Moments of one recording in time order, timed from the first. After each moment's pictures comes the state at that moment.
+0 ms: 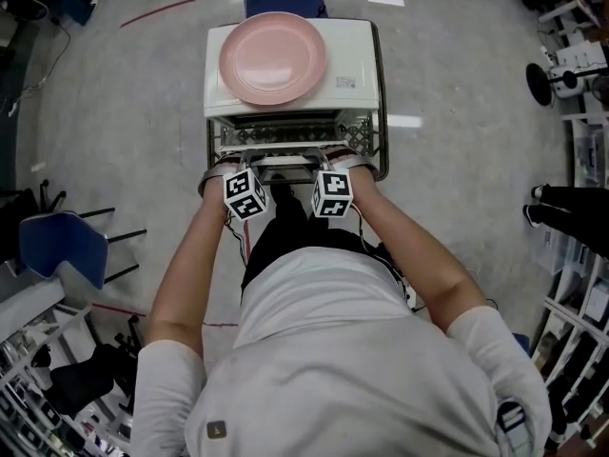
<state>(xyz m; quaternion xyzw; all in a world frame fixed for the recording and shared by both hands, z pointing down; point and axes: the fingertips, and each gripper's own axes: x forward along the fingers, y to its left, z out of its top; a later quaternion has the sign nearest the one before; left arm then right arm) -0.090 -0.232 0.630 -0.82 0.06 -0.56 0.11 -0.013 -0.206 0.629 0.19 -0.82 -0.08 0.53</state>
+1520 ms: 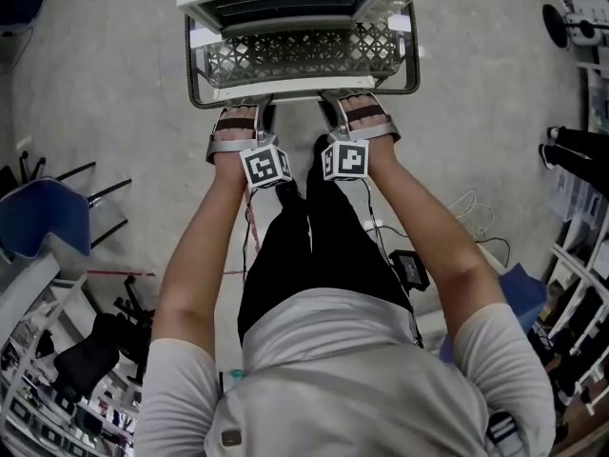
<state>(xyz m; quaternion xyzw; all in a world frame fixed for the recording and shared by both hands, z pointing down) -0.111 -0.164 0.717 -0.77 0.18 -0.52 0.31 -0.033 -0.140 0.716 0.33 -0.73 -0.21 0.56</state>
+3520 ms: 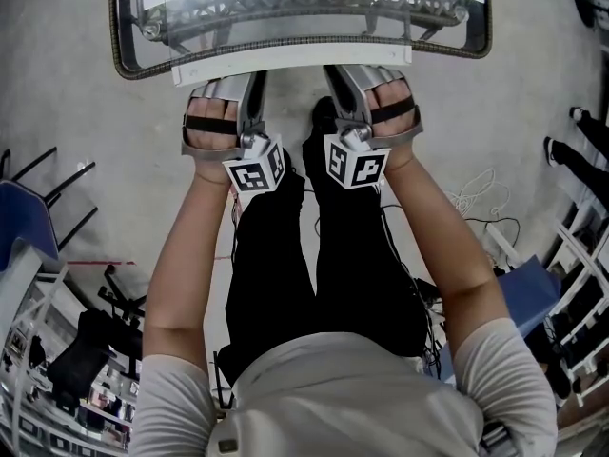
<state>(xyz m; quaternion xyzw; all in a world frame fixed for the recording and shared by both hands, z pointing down) -0.120 -0.146 0.849 -0.73 0.29 -0.40 0.46 -0.046 -0.126 0.842 0.45 -0.67 -0.35 0.48</state>
